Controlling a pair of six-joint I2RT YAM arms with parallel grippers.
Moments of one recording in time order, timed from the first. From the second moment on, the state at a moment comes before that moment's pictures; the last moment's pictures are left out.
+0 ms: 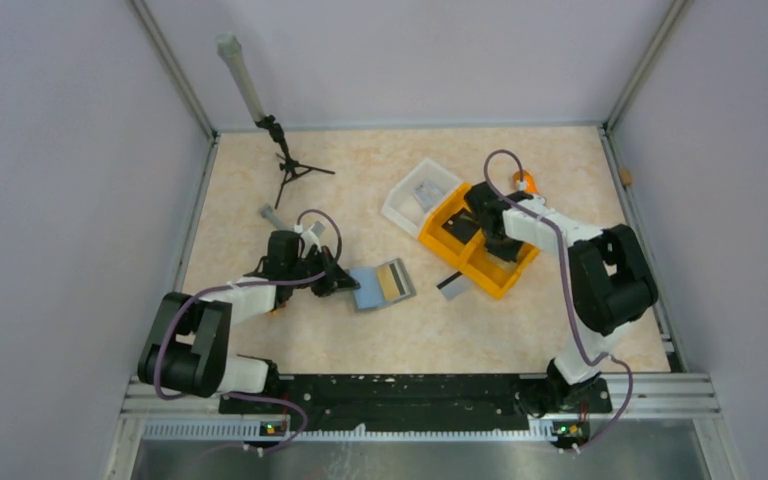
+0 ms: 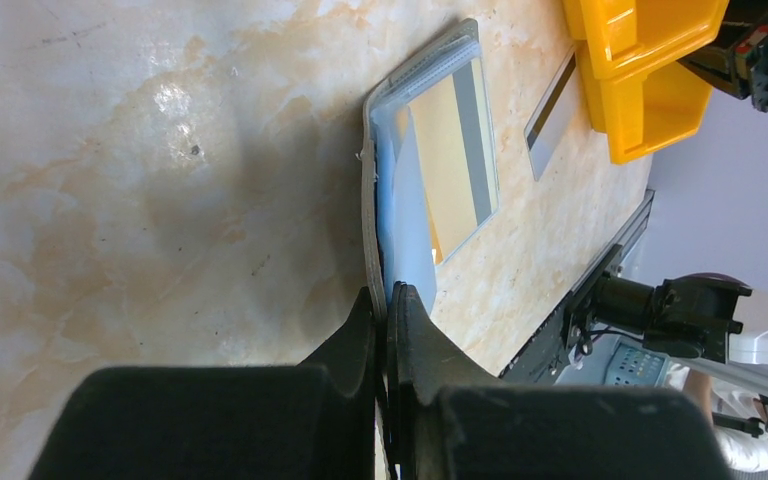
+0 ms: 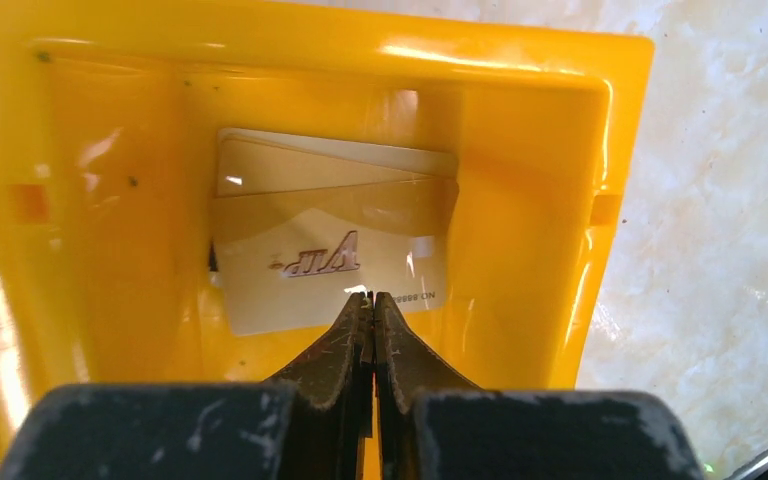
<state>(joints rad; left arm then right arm) -0.21 1.37 0.44 0.17 0.67 -0.66 0.44 1.73 1.13 -0.84 0.56 1.05</state>
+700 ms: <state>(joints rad) -0.21 1.33 0.51 -0.01 0.49 -0.60 0.25 0.97 0.76 -0.39 0.55 0.53</state>
